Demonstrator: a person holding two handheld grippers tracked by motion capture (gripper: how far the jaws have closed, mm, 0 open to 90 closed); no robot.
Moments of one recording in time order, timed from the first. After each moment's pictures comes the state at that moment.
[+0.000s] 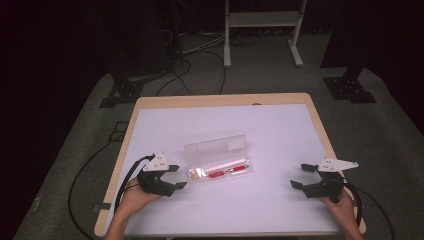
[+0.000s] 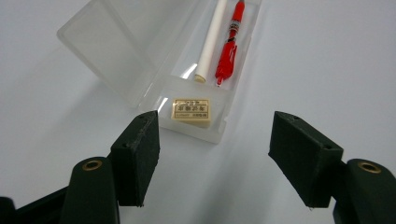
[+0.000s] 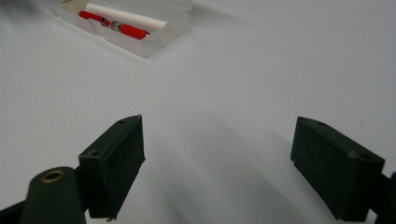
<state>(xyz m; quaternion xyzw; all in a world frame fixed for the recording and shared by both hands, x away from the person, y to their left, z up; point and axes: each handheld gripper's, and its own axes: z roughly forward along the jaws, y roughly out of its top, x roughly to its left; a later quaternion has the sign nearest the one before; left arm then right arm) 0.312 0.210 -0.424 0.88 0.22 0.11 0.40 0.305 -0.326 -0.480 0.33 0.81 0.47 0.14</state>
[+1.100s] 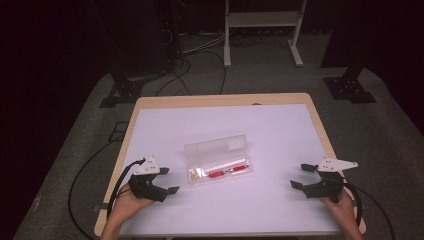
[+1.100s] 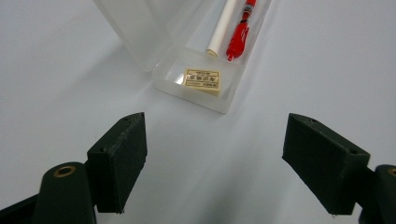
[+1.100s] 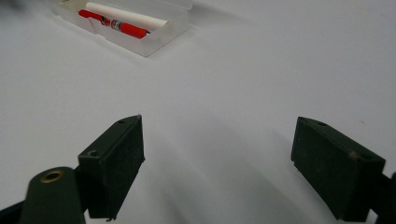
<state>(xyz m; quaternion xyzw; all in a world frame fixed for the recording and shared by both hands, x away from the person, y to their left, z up) 0.301 0.232 -0.430 0.87 0.26 0.11 0.40 0.305 -0.325 -0.480 0.33 0.81 0.47 0.14</state>
